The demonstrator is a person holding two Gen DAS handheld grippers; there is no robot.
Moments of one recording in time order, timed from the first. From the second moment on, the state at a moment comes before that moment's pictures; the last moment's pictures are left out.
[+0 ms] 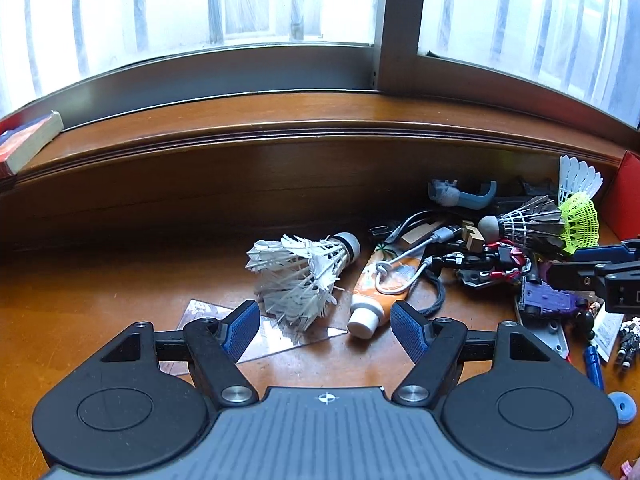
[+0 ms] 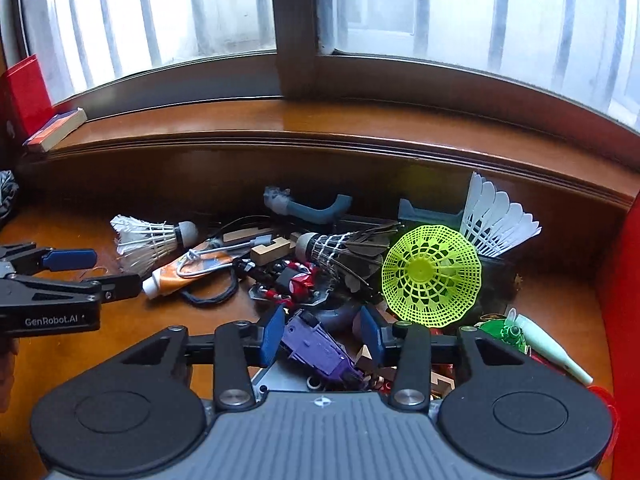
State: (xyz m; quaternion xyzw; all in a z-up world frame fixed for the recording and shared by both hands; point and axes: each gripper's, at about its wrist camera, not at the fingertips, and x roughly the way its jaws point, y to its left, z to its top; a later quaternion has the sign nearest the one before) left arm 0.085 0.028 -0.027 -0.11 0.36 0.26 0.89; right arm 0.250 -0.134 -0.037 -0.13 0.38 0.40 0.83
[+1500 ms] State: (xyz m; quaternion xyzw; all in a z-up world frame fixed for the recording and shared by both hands) left arm 0.124 0.044 -0.035 -0.12 0.35 0.23 0.90; right arm 0.281 -0.079 -0.041 -0.19 0.34 0.45 0.80
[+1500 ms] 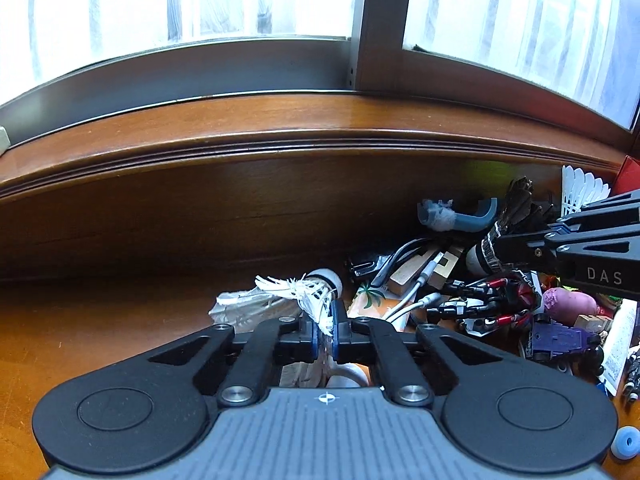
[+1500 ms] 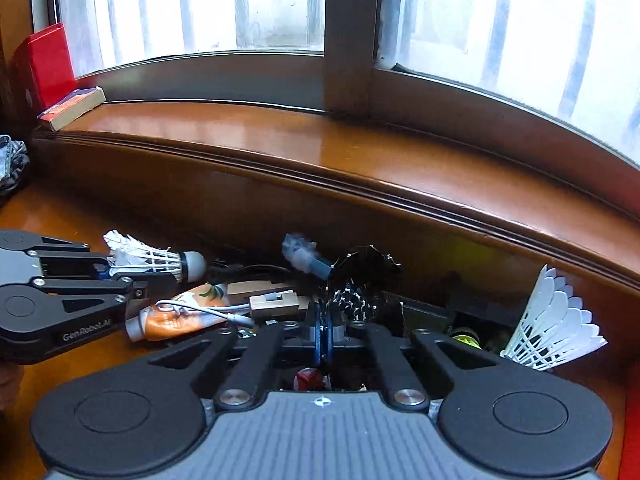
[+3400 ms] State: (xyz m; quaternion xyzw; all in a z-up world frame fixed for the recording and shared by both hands) left arm 0.215 -0.228 0.074 0.02 0.26 -0.02 0.96; right arm 0.249 -0.403 0.055 -0.02 0.25 0.27 0.93
